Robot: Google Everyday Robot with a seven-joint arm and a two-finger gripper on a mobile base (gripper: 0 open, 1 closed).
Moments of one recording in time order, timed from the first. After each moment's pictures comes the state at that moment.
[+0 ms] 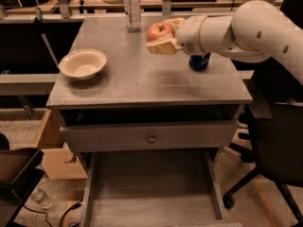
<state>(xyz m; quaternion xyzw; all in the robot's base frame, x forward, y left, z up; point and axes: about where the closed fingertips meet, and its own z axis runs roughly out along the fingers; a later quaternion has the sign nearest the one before) 0.687 -0.030 0.952 -0.47 0.65 0.17 0.57</state>
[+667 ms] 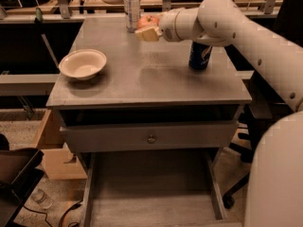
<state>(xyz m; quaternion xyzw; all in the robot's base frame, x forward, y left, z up) 0.795 0.000 0.933 -0.41 0.69 0.17 0.56</state>
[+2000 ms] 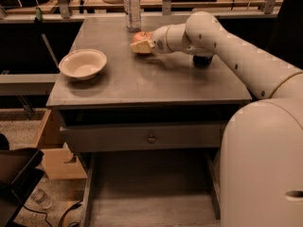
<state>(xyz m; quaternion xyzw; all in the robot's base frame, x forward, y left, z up) 0.825 0.024 0.863 -0.38 0.74 0.23 0.51</state>
